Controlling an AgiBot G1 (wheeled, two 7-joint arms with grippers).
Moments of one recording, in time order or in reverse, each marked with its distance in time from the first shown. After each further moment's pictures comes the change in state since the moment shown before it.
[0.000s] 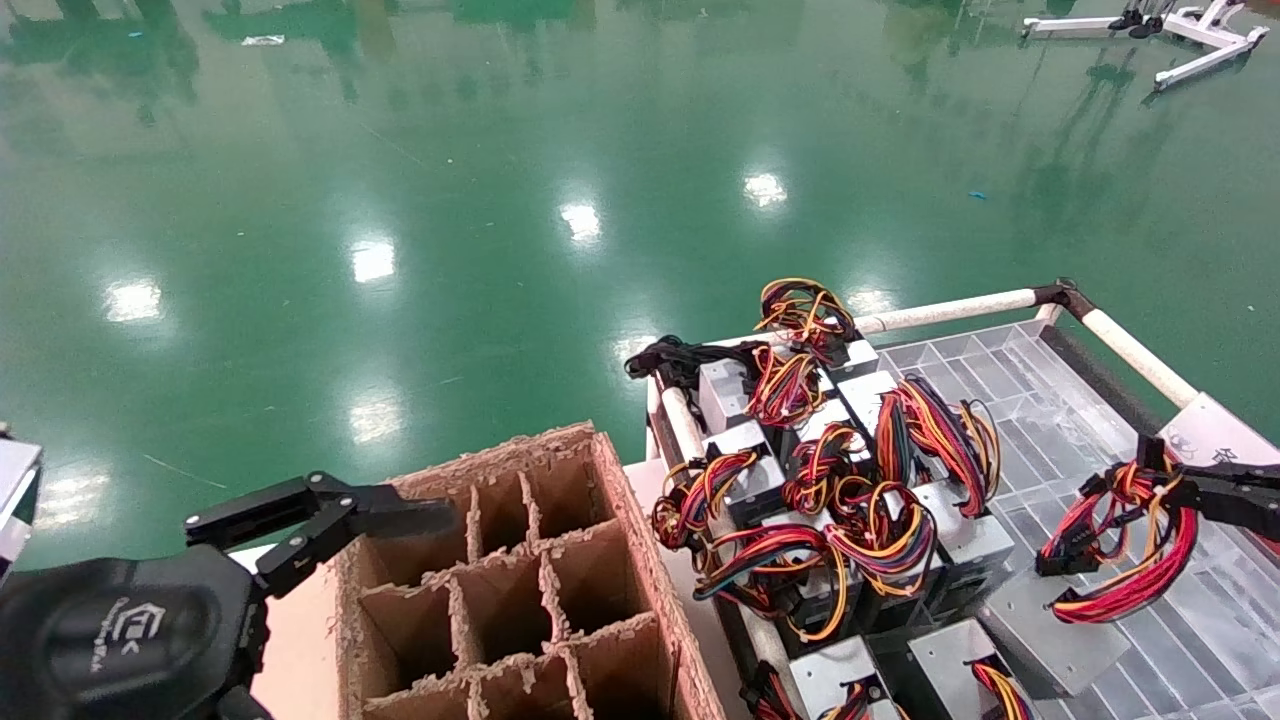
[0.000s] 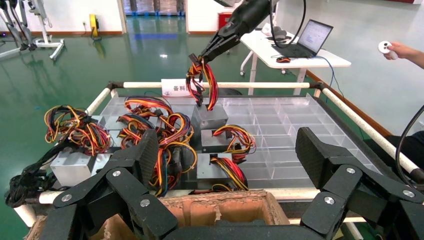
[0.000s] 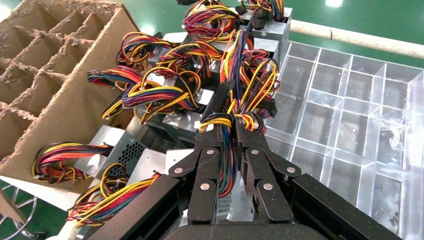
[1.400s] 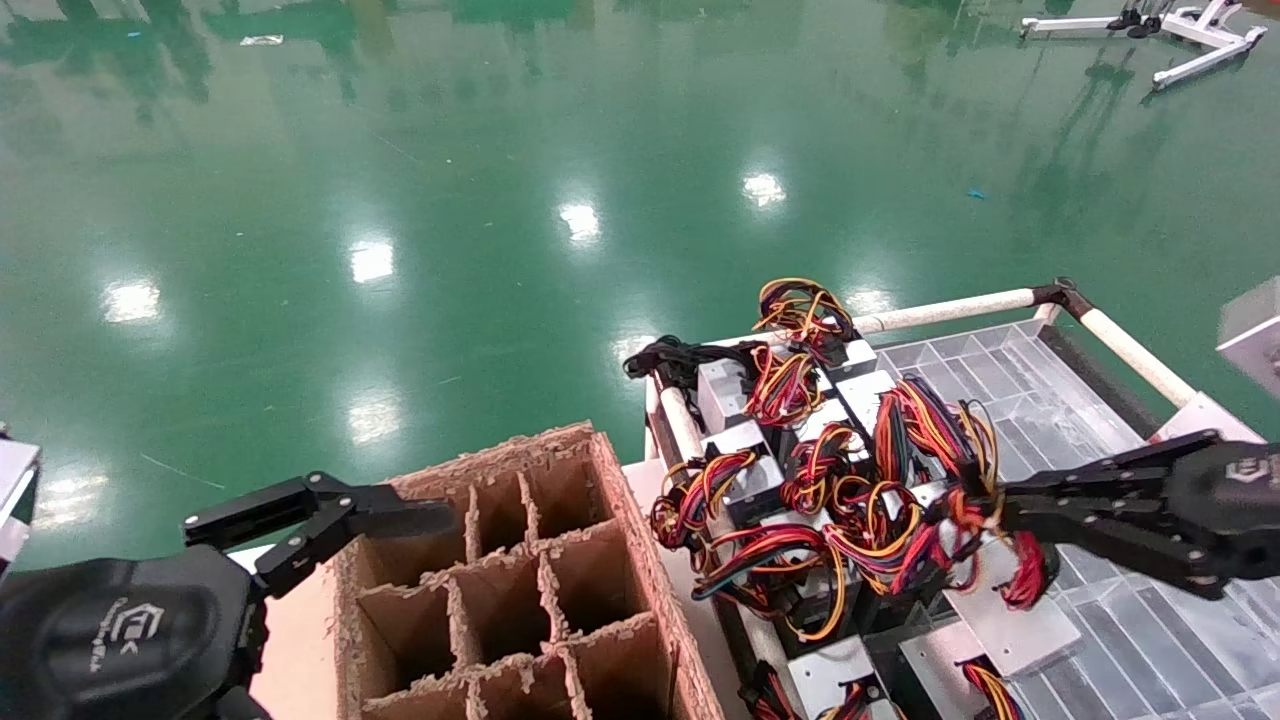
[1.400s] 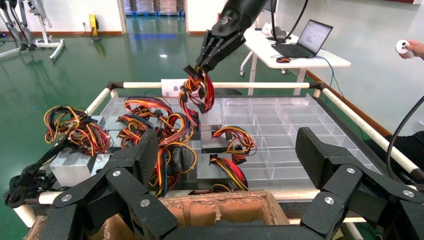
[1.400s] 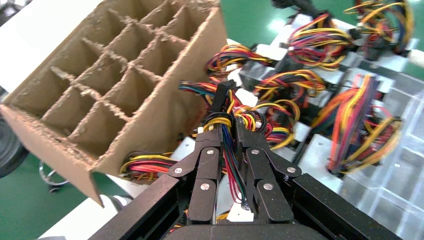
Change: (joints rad) left arm 0.000 0.000 0.000 0.000 0.000 0.000 0.000; right arm 0.105 -0.075 -0.027 0.416 -0.093 -0.055 0.364
